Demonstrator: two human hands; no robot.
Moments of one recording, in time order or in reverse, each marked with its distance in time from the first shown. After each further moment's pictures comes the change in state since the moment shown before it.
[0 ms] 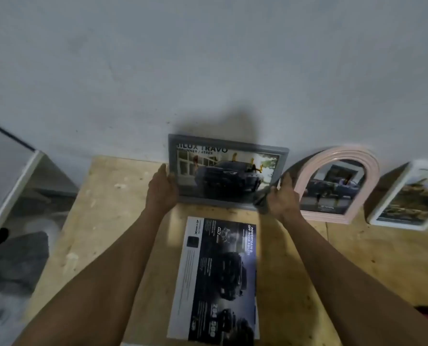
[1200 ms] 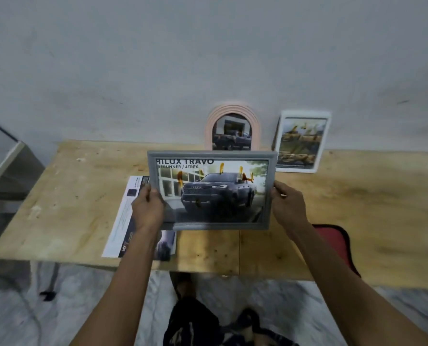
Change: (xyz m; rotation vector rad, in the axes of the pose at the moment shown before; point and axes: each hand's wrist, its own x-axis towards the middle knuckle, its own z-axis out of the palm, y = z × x) left_hand -0.312 0.112 0.124 -0.600 0.292 -0.212; right_hand -0.138 0.258 -0.207 0.288 0.115 -0.218
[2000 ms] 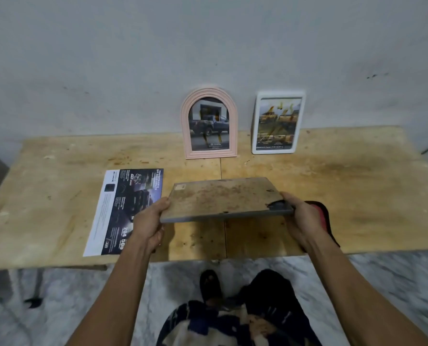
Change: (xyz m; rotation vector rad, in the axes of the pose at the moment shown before) left_hand -0.015 -0.057 0.023 -0.485 -0.425 -0.514; right_hand -0.023 0.089 -0.045 0.834 0.081 0.609
